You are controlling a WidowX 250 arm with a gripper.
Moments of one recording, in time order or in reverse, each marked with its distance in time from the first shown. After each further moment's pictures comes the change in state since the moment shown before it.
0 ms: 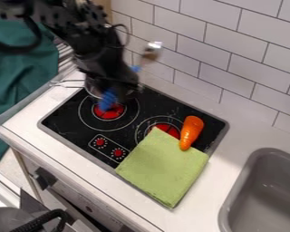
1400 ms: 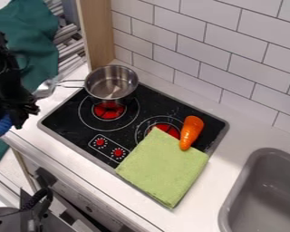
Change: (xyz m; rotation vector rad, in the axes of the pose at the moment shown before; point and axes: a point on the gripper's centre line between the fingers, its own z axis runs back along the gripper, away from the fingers) arm -0.084 0.127 -0.003 0.188 0.321 0.106
